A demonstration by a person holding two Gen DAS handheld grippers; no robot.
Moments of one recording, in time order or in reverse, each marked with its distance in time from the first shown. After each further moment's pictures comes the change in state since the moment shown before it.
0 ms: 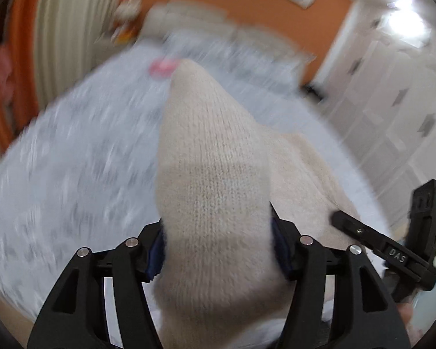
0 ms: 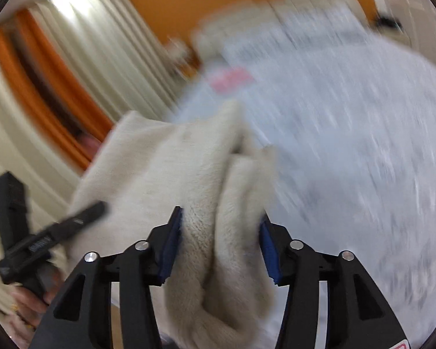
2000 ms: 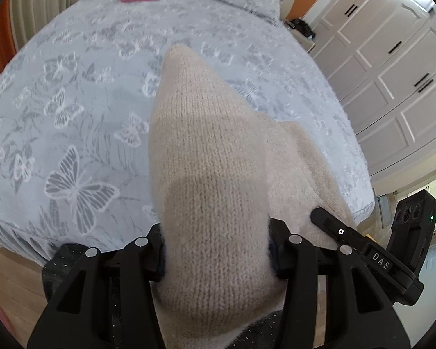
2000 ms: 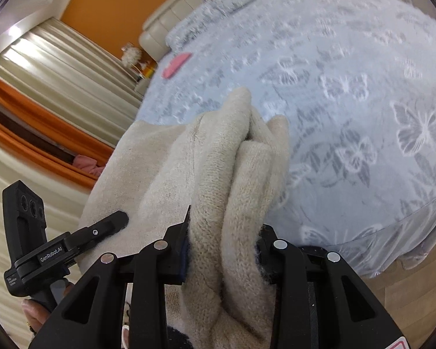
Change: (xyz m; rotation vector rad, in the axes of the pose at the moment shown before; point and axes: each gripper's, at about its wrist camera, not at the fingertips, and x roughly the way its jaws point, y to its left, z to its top) left arm -0.040 -0.171 -0.106 0.015 0.270 -0.111; right arm -0.162 -0.101 -0.113 0.292 0.007 0.055
